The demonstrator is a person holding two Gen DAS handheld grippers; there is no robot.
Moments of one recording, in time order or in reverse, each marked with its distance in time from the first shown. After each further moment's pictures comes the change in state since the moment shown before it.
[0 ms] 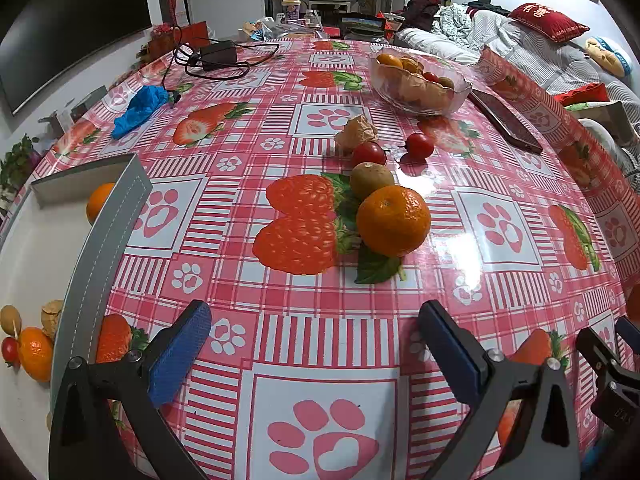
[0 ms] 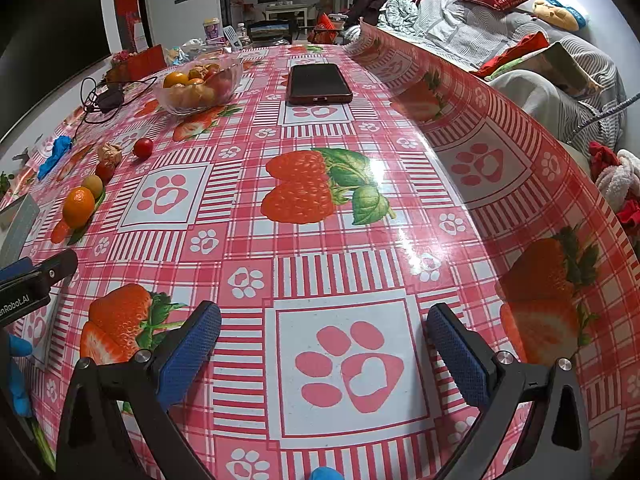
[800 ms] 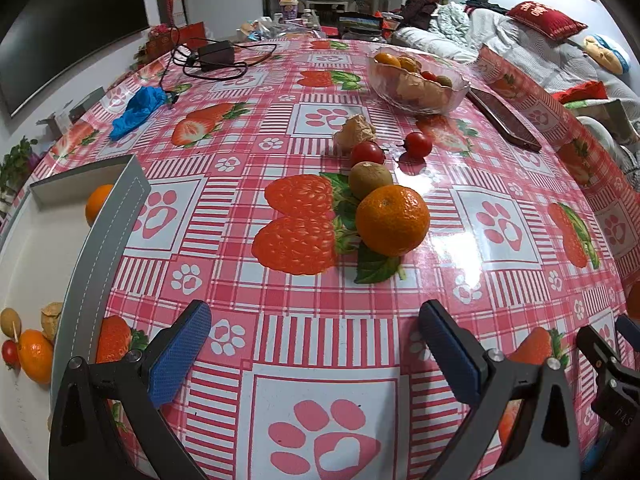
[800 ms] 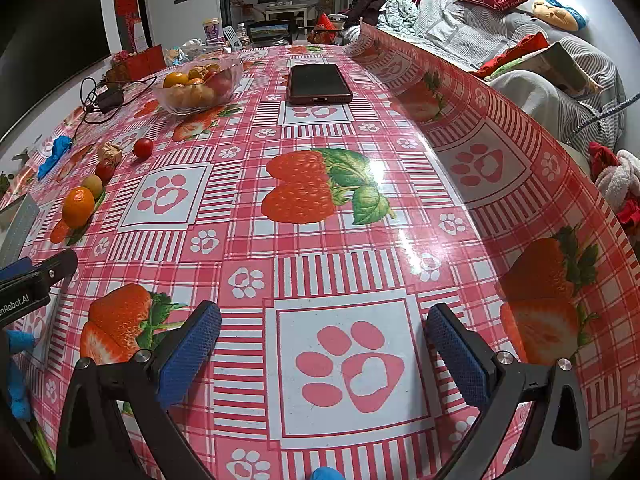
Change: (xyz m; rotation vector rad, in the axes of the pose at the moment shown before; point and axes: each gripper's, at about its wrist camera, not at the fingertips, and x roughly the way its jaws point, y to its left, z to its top) left arm 0.000 0.000 0.000 0.015 0.003 -0.010; right arm 0.000 0.000 0.000 0.000 -0.001 0.001
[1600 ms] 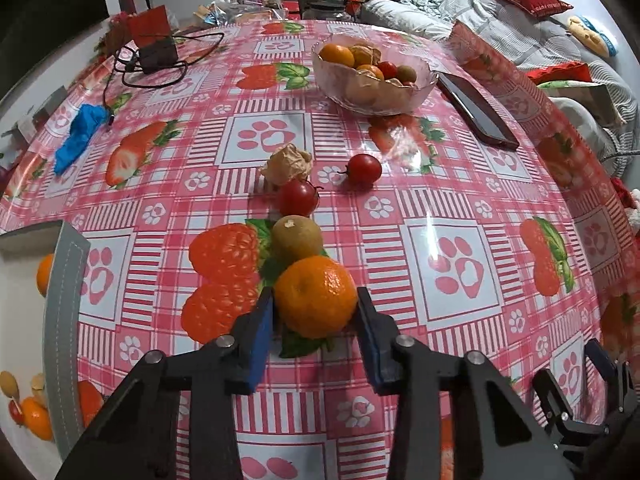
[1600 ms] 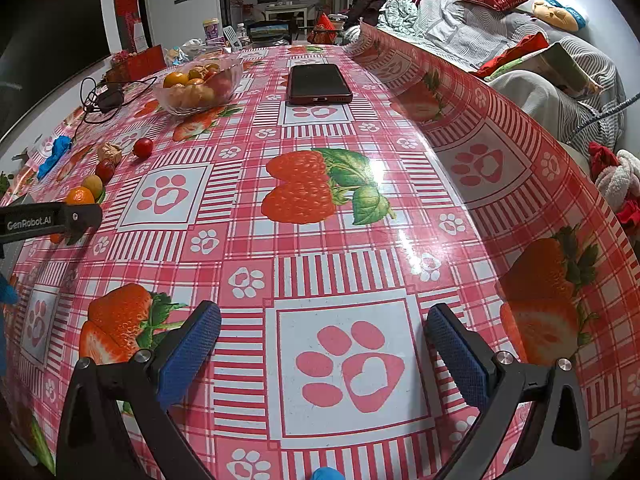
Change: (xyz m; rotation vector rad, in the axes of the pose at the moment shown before) left arm 0.019 -0.031 0.052 0.054 0.119 -0.097; right arm 0.000 0.000 0.000 0.000 0.000 0.000
